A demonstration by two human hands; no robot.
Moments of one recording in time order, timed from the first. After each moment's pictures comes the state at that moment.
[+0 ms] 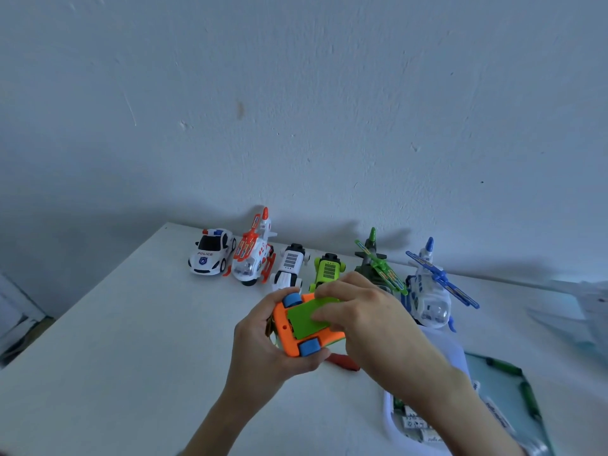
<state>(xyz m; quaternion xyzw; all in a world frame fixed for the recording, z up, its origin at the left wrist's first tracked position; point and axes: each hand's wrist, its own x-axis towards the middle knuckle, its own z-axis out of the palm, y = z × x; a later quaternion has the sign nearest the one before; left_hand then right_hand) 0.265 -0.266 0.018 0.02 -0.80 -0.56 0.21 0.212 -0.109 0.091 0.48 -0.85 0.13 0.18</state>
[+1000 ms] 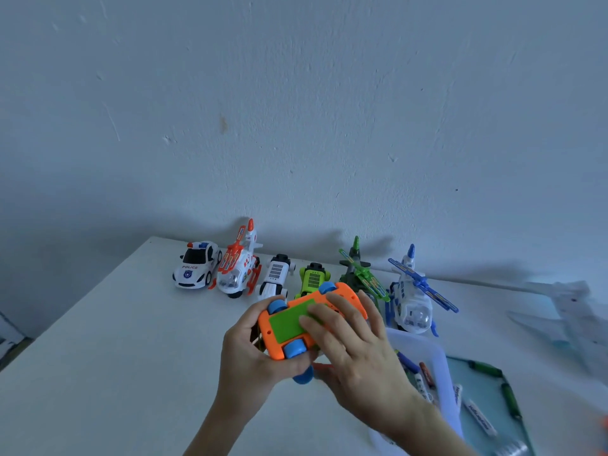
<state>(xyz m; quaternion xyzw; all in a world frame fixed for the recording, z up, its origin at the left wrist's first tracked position) 0.262 -0.253 0.026 0.05 -0.74 -0.63 0.20 0.212 -0.080 0.026 0.46 -0.84 0.11 0.29</state>
